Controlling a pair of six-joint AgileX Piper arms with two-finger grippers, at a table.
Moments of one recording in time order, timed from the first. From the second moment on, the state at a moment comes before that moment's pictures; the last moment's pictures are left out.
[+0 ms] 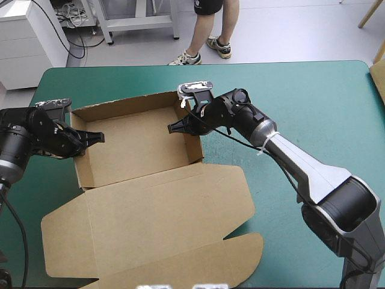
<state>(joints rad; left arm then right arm) -0.02 1.36 -1.29 -0.06 1.15 -0.13 0.63 1.91 -1.79 0.15 0.83 0.16</state>
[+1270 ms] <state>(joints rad) -0.33 1.93 -1.68 -0.11 1.14 -0.16 0.37 1.91 -1.69 0.04 1.15 0.19</state>
